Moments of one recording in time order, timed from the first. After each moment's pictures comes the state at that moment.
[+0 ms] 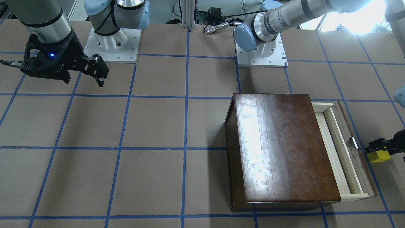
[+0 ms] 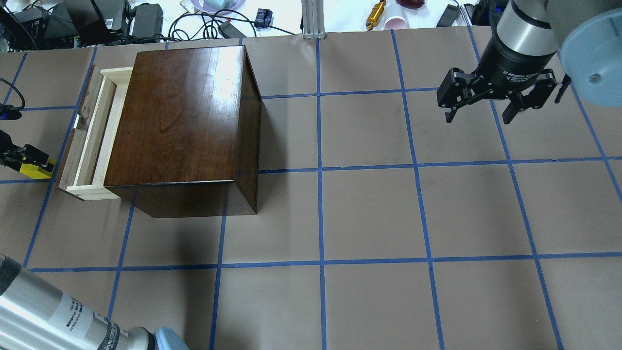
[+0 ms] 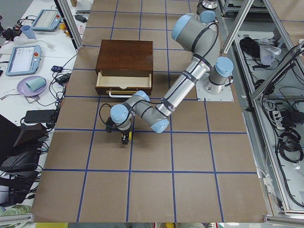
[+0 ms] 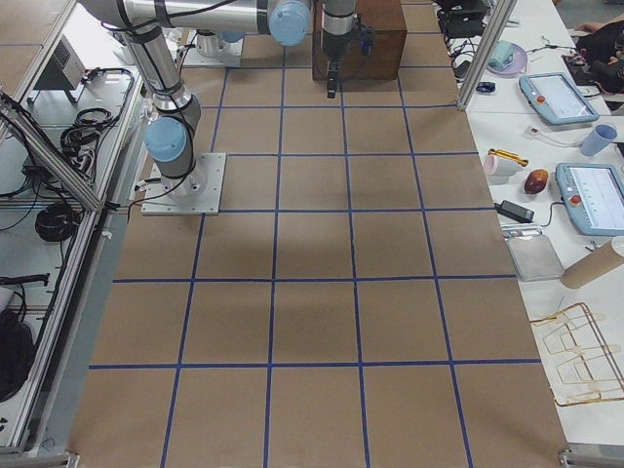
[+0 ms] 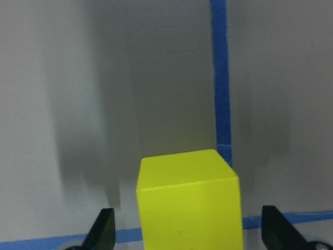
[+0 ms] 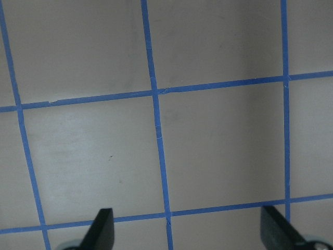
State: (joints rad) left arm -0.79 -2.23 -1.46 -1.08 1.55 0.86; right arm 1.52 -1.59 1.63 -1.60 -1.59 0.04
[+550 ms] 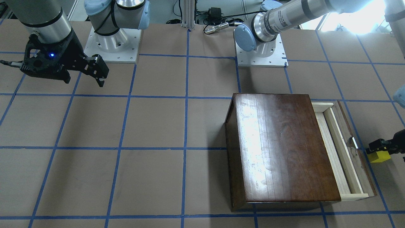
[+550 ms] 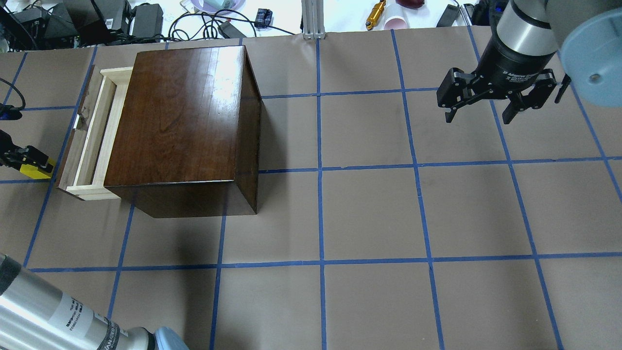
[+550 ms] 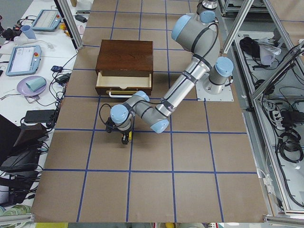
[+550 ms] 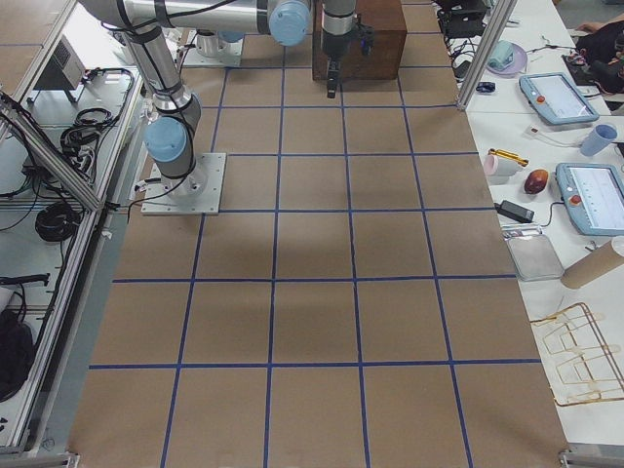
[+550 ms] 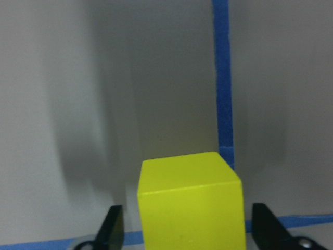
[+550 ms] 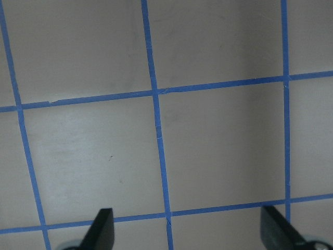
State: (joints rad) left arm -0.79 -2.23 -1.46 -1.07 1.55 0.86; right arm 1.52 -1.59 1.63 -1.60 -1.59 0.04
